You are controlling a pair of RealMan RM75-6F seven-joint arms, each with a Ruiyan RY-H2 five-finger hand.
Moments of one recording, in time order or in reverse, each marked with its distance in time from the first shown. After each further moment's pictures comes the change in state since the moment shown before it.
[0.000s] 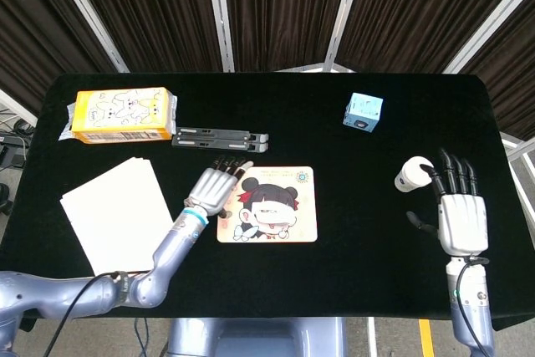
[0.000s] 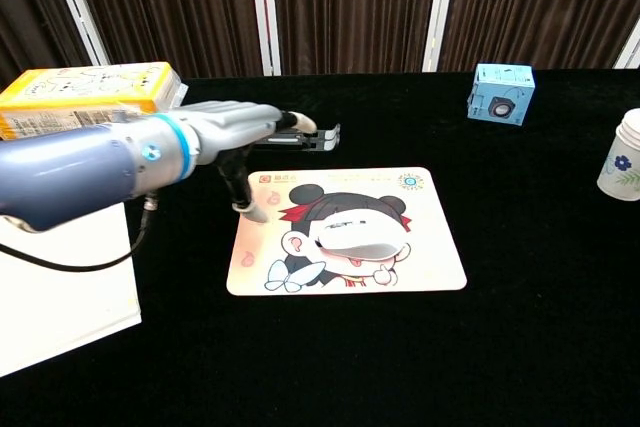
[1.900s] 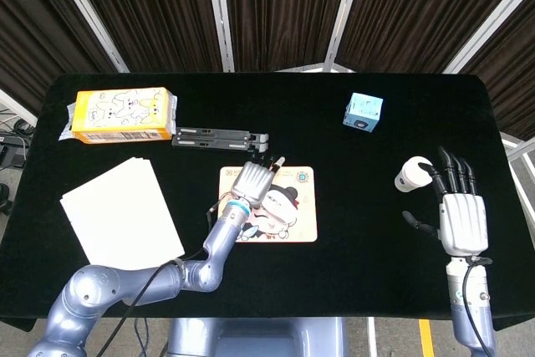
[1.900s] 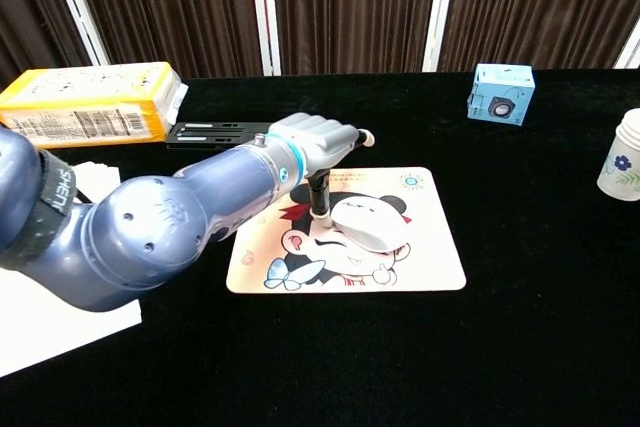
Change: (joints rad) left arm -0.293 -0.325 -0.006 0.517 -0.116 -0.052 0.054; right arm -0.032 0.019 0.043 -0.051 -0.028 -0.038 0.066
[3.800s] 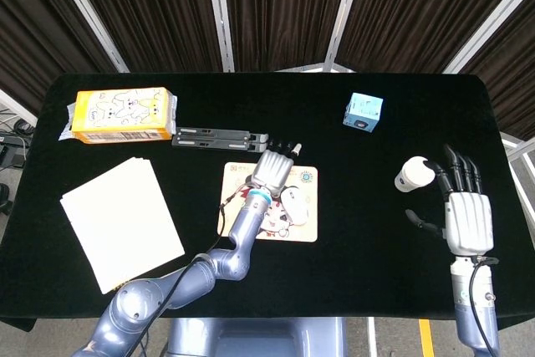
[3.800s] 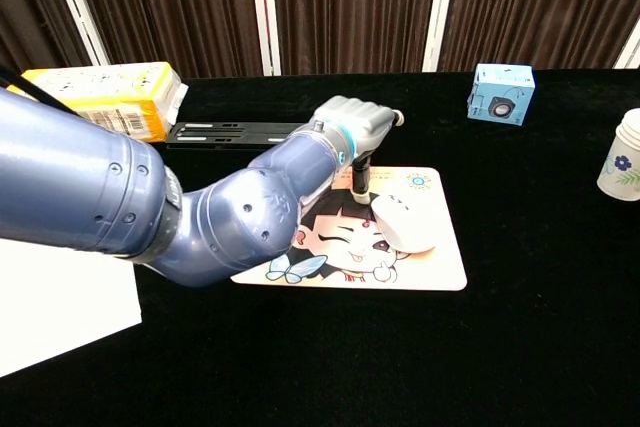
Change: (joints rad) left arm -0.180 -0.228 -0.164 0.438 0.078 -0.133 -0.085; right arm -0.014 0.024 0.023 -0.031 0.008 -0.010 0.024
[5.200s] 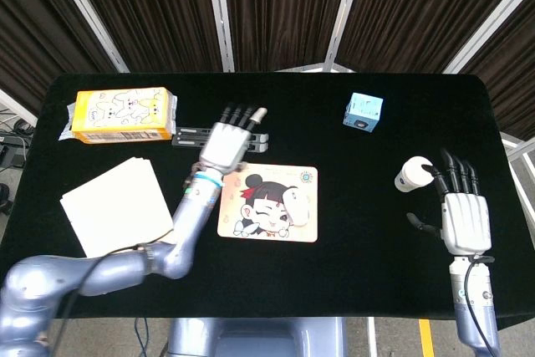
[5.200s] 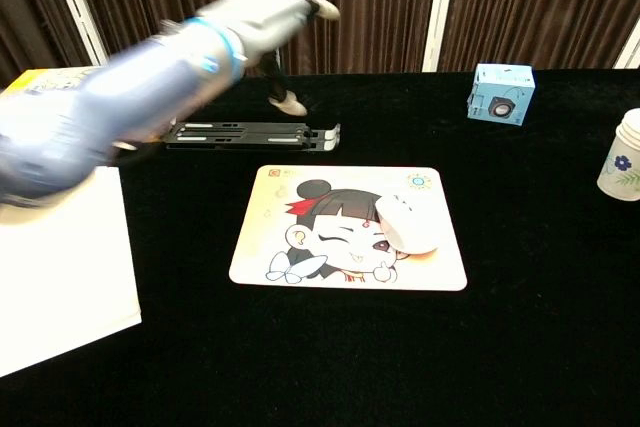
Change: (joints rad) left arm 0.338 0.541 0.116 -0.752 0.181 0.338 -0.098; right arm 0.004 -0.001 -0.015 0.008 0.035 -0.037 -0.077
